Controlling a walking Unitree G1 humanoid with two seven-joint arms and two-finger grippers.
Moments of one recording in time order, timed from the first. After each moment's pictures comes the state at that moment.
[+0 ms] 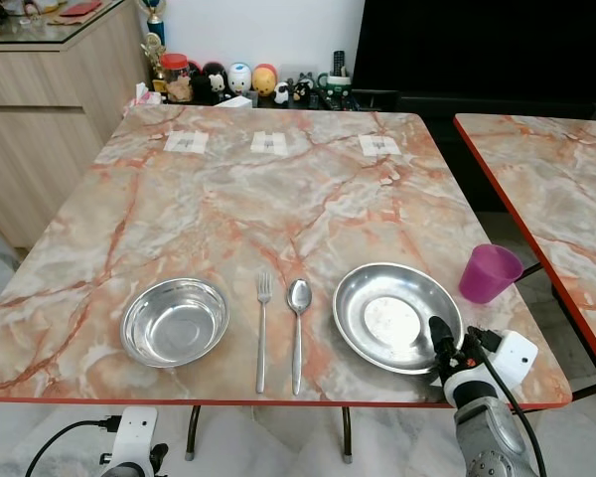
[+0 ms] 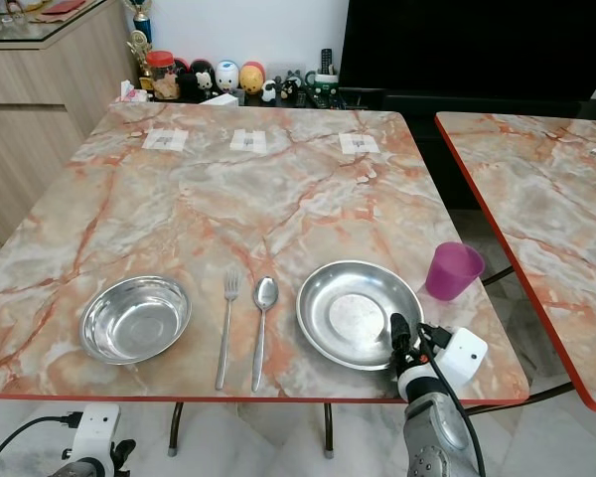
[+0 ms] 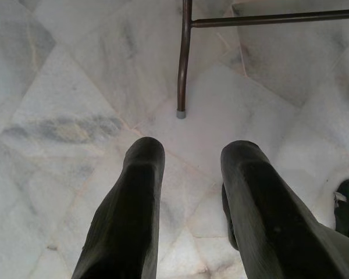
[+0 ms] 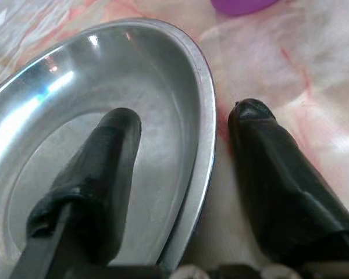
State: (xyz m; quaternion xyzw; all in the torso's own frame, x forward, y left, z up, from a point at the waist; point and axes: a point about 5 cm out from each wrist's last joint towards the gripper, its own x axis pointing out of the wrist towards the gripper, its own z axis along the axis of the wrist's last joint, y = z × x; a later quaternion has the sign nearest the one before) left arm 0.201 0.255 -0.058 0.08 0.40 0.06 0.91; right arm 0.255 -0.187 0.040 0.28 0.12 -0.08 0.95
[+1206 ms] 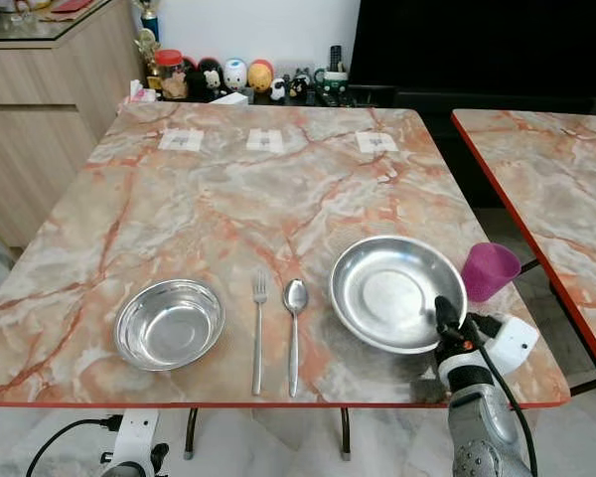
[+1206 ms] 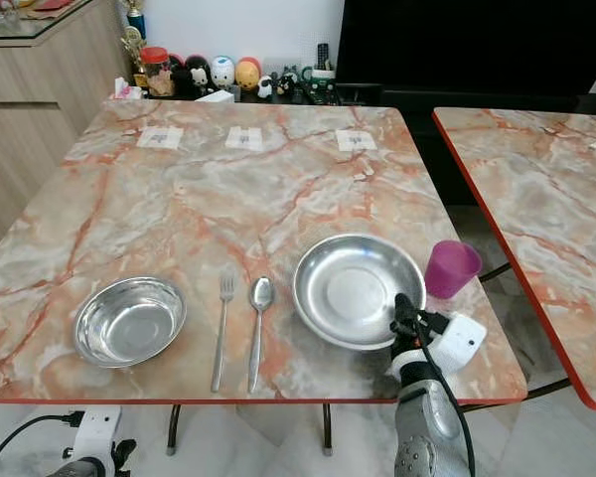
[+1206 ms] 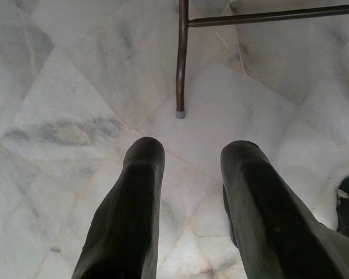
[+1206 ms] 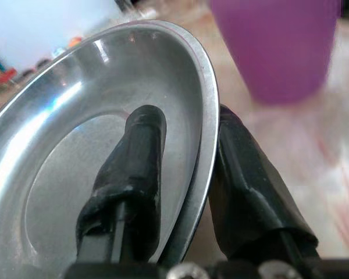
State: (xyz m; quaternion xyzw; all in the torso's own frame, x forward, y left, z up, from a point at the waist) left arm 0.202 0.254 -0.057 0.09 0.40 0.05 0.91; right arm 0.268 -0.174 0.070 0.27 0.00 -0.05 0.96
